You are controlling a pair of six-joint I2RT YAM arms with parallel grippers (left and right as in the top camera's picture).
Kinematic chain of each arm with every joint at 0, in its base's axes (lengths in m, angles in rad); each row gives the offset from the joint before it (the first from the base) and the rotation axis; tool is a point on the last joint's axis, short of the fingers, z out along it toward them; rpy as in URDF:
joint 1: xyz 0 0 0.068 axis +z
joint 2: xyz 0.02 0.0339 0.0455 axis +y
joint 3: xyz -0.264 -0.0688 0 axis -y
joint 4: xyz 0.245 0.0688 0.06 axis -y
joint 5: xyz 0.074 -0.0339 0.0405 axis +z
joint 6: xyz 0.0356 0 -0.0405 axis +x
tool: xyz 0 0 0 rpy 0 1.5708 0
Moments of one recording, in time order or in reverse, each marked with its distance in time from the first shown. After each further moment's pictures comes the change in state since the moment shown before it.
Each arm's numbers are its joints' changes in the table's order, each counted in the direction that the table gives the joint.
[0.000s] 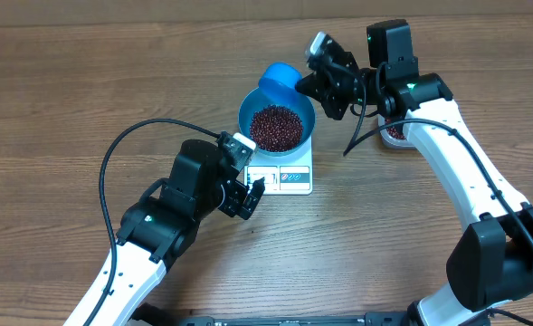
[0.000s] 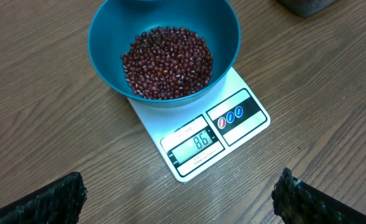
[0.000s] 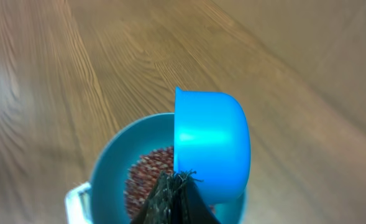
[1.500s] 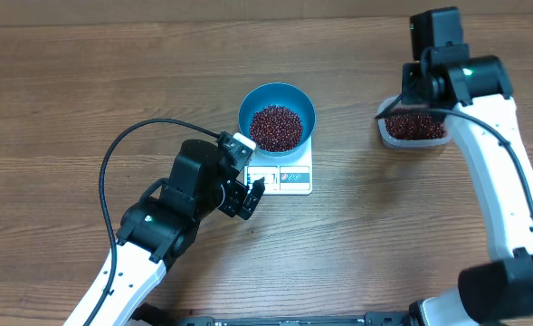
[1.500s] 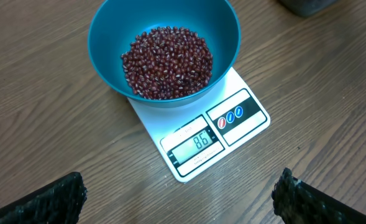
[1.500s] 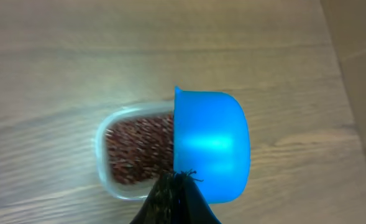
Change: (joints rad) left arm 0.000 0.000 0.000 0.000 0.000 0.000; right arm -0.095 -0.064 0.213 -0.585 -1.160 0.616
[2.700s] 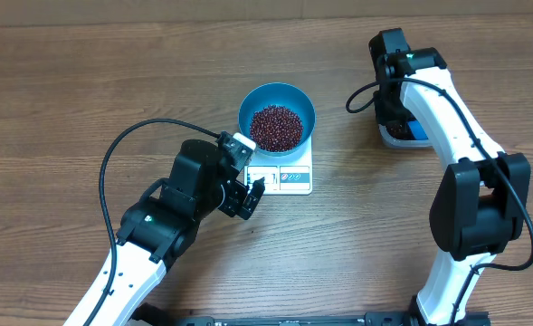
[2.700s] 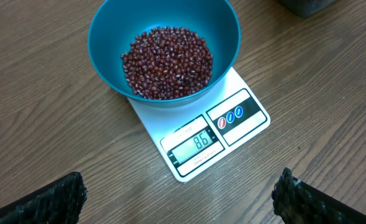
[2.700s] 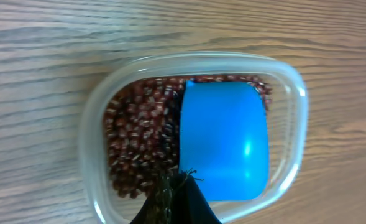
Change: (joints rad) left arm 0.000 0.000 0.000 0.000 0.000 0.000; right arm 0.005 0.332 0.005 -0.021 0.063 -0.029
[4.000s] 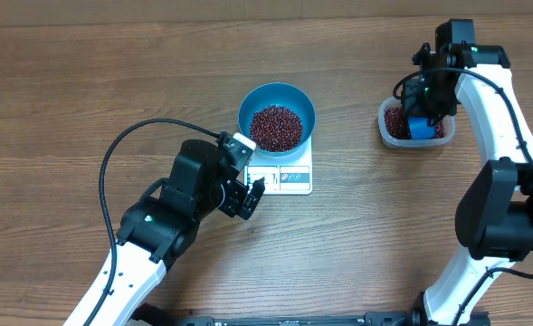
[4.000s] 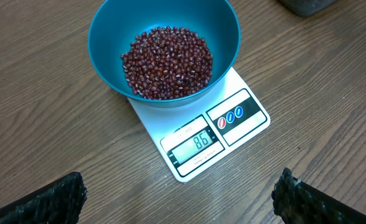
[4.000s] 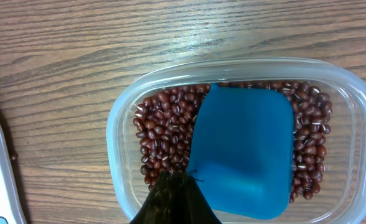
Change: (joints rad) left arm 0.000 0.000 0.000 0.000 0.000 0.000; right arm -0.232 -0.020 0.021 0.030 0.509 -0.105
